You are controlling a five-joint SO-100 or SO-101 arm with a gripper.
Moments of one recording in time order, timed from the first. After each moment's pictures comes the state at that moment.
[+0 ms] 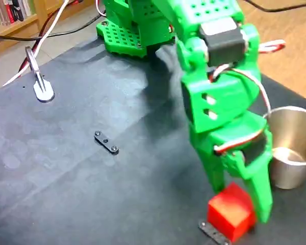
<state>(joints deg) 22.5 56.2 57.6 61.3 -27.5</state>
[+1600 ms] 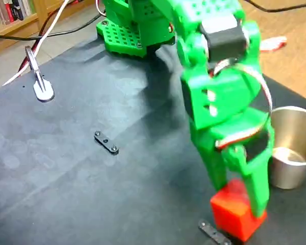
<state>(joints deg) 22.9 59.8 55.2 61.7 -27.5</state>
